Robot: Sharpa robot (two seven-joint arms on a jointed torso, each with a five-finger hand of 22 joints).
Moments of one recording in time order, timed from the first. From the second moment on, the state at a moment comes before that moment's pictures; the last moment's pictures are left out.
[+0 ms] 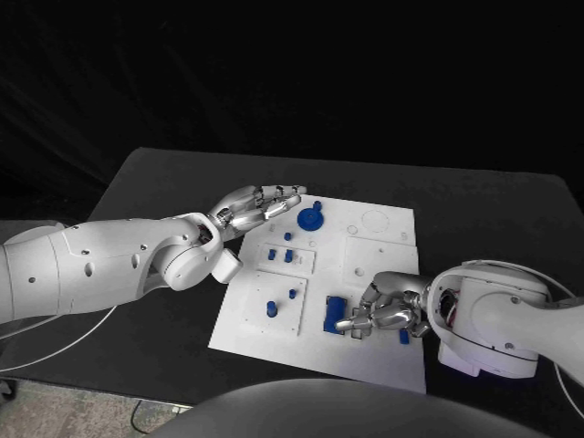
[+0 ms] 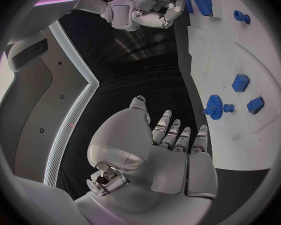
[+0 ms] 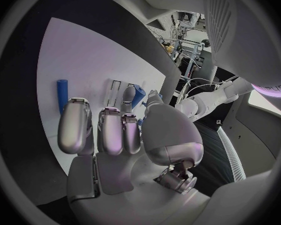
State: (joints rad) left arm 1.16 -0.87 -0.23 1.50 -0.33 -0.12 0.49; left_hand 1.25 0.24 -0.25 0.29 0.42 0.41 0.14 0.07 0.05 0.10 0.11 0.22 0.03 0.01 0.14 0.00 0.00 0.16 0.03 0.29 0.02 0.06; right arm 1.20 -0.91 -0.22 1.97 -1.06 -0.02 -0.61; right_hand 1.00 0.04 -0.17 0.21 0.10 1.01 -0.02 0.60 1.07 1.47 -0.07 1.57 1.31 1.47 -0.13 1.39 1.29 0.07 1.46 -0.01 1.21 1.31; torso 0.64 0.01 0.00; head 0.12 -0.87
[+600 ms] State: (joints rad) left arm 1.16 -0.87 -0.23 1.50 -0.33 -0.12 0.49; left_hand 1.25 0.24 -0.25 0.29 0.42 0.41 0.14 0.07 0.05 0.10 0.11 0.22 0.03 0.01 0.14 0.00 0.00 0.16 0.03 0.29 0.02 0.07; right arm 1.17 -0.88 -0.22 1.94 -1.09 -0.02 -0.61; right_hand 1.05 0.07 -0.16 0.20 0.13 1.00 -0.02 0.62 1.10 1.47 -0.08 1.57 1.31 1.47 -0.13 1.39 1.27 0.07 1.46 -0.01 1.21 1.31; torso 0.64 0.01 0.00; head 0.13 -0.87
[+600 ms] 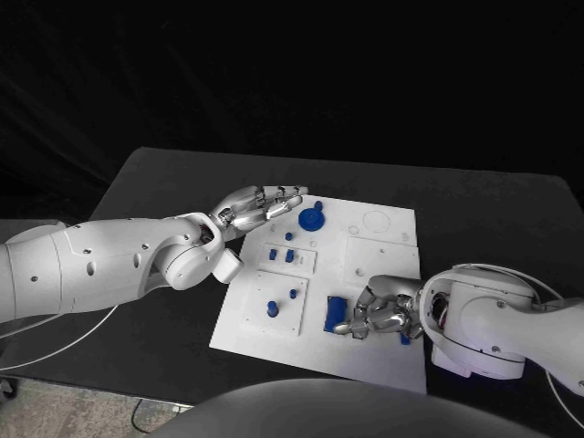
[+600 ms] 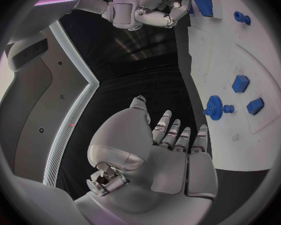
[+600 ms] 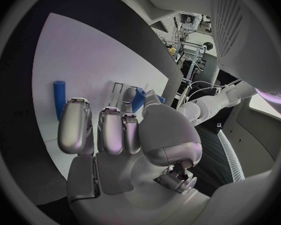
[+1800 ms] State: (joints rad) left arm 1.16 -0.87 -0.23 1.49 -0.32 -0.11 0.49; left_hand 1.25 0.24 -0.25 0.29 0.42 0.41 0.14 0.07 0.05 0.10 0.11 0.22 0.03 0.01 0.14 0.00 0.00 0.16 0.03 0.29 0.02 0.07; right arm 1.16 -0.86 -0.22 1.91 -1.10 -0.03 -0.62; right_hand 1.14 0.07 -0.04 0.15 0.24 1.03 -0.04 0.58 1.12 1.47 -0.10 1.57 1.31 1.47 -0.14 1.38 1.25 0.07 1.46 -0.03 1.23 1.31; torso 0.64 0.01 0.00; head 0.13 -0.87
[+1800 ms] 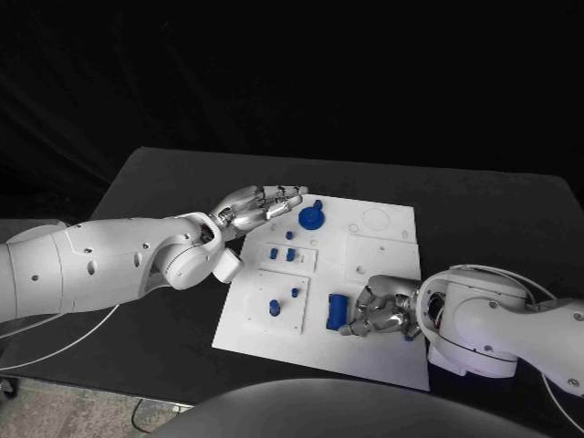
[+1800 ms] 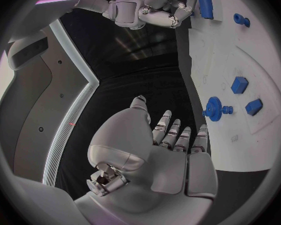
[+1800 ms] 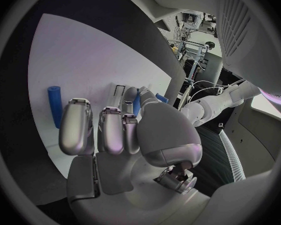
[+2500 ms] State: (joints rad) left arm 1.16 -0.88 -0.23 1.50 -0.32 -0.11 0.49; left_hand 1.26 0.24 -0.24 0.29 0.42 0.43 0.14 0.08 0.05 0.10 0.11 0.22 0.03 0.01 0.14 0.00 0.00 0.16 0.03 0.29 0.02 0.07; right arm 1.20 -0.96 -0.22 1.95 -1.10 -0.03 -0.62; right_hand 0.94 0.02 -0.14 0.29 0.08 1.03 0.00 0.39 0.96 1.47 -0.07 1.57 1.31 1.47 -0.13 1.38 1.23 0.07 1.47 -0.02 1.22 1.31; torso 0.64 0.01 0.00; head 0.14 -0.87
